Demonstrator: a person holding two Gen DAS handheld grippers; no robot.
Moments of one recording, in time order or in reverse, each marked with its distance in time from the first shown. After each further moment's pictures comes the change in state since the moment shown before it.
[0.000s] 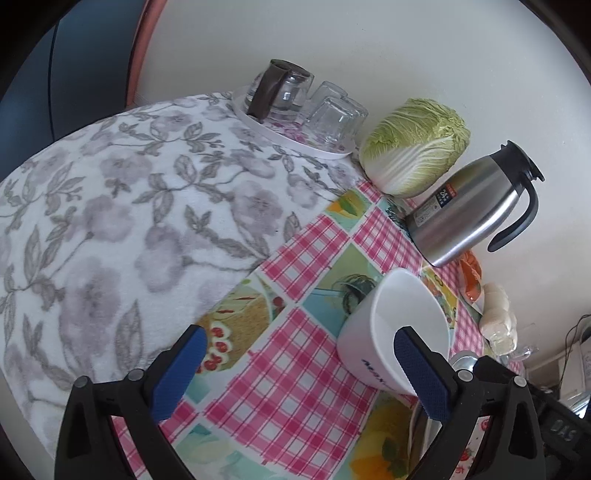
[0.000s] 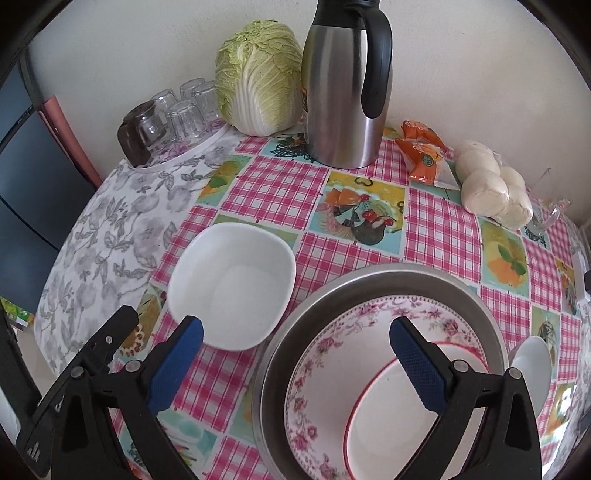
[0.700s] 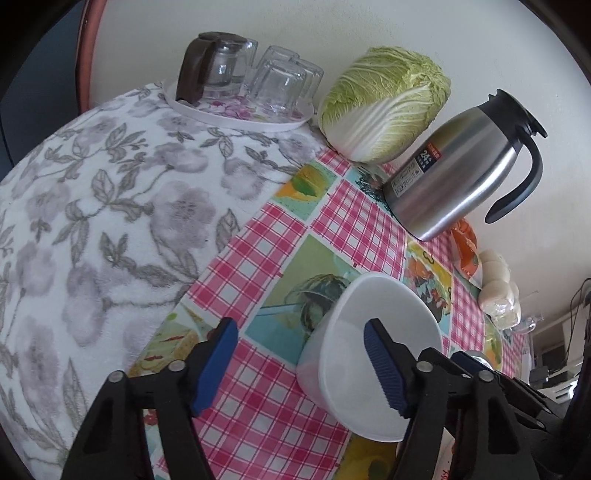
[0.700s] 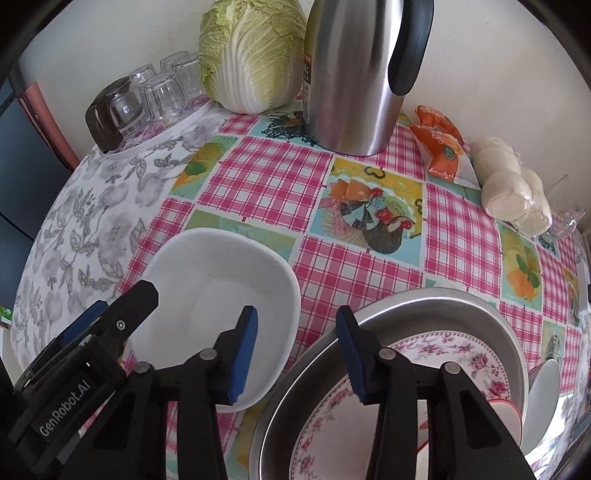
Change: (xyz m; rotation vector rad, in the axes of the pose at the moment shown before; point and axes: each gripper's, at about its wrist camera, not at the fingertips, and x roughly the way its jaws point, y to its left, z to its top) left arm 0.057 -0.042 0.025 0.140 0.129 -0.026; right arm 0.054 0.014 0.022 -0.020 0.064 -0.056
